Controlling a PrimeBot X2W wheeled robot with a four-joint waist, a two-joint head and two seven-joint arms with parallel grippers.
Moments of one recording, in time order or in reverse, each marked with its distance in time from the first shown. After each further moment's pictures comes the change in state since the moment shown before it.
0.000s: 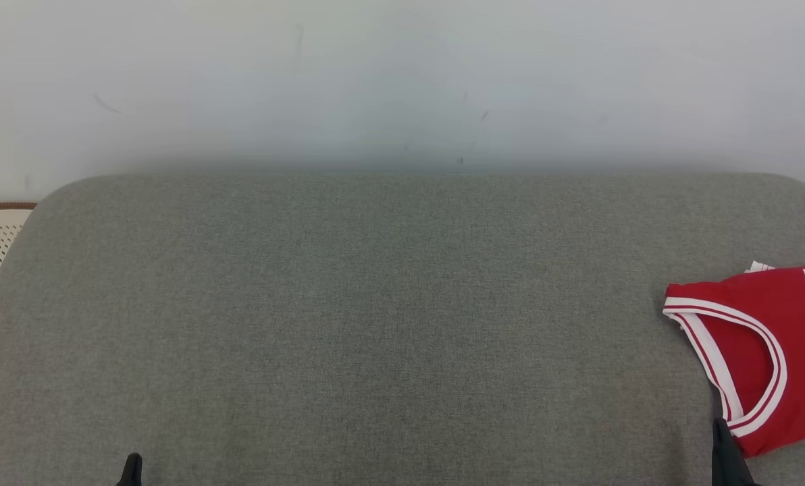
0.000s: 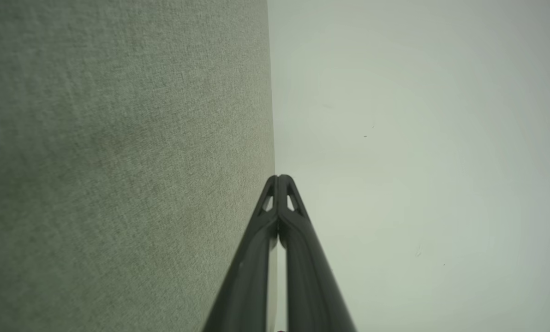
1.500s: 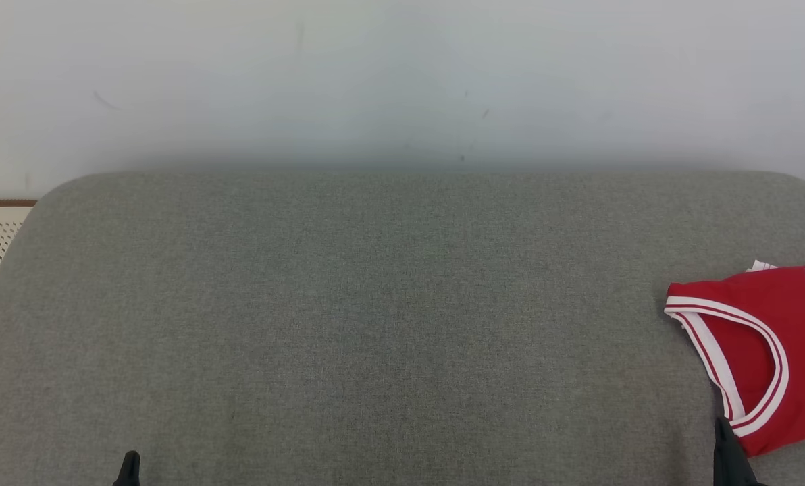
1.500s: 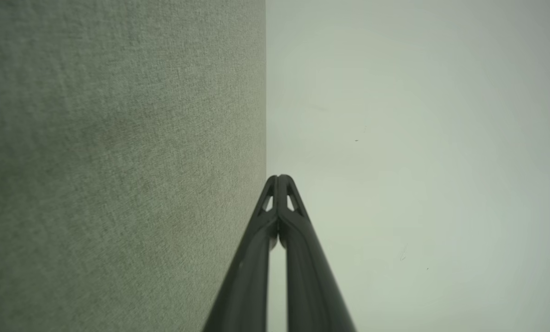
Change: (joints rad) left arm 0.000 0.001 0.005 -0.006 -0.061 -0.004 0.021; right arm 0.007 0.002 -0.005 -0.017 0.063 0.000 0.009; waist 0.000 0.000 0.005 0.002
